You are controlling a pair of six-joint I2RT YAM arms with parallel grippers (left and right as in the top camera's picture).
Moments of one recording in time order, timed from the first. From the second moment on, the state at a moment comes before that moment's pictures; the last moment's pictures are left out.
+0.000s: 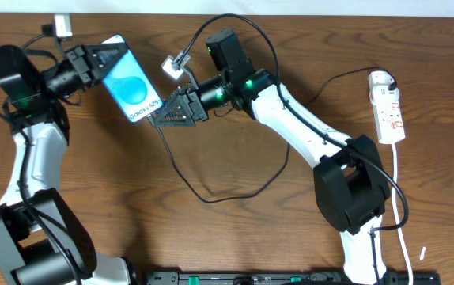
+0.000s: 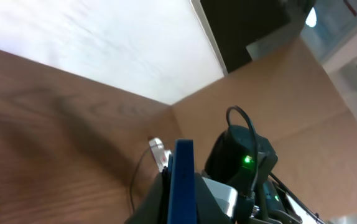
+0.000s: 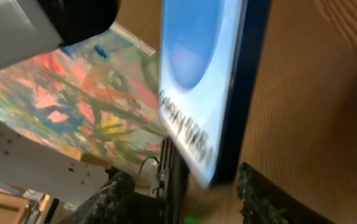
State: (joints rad) left arm 0.37 1.66 1.12 0.51 1.34 -0.99; right arm 0.61 2.15 1.77 -0.29 -1.28 0.20
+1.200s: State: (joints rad) left arm 0.43 1.66 1.12 0.48 1.41 -0.96; right arm 0.35 1.93 1.77 -0.95 -0.27 0.44
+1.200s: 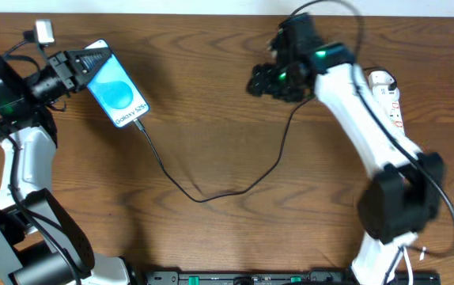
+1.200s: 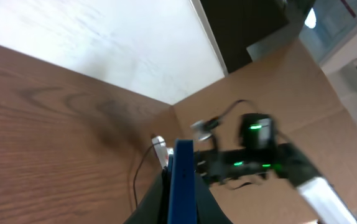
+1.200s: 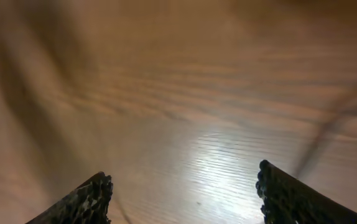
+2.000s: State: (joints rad) left arm 0.20 1.66 1.11 -0.33 0.99 -0.40; right arm 0.36 1.75 1.78 -1.04 0.02 0.45
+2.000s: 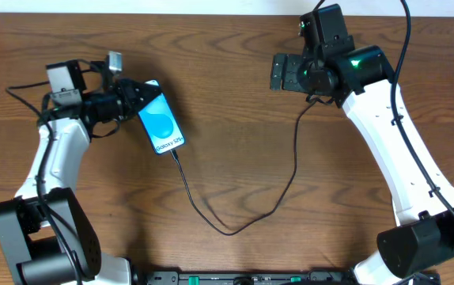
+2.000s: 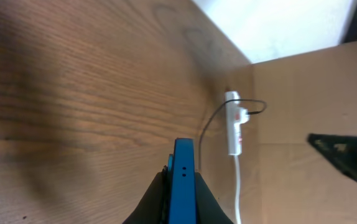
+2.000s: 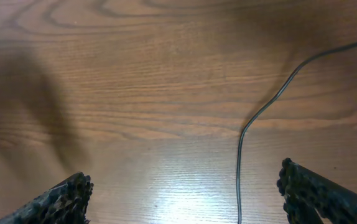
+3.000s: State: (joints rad) left arm 0.06 1.83 1.11 -0.35 0.88 -0.35; right arm 0.36 1.75 1.78 -1.06 0.02 0.45
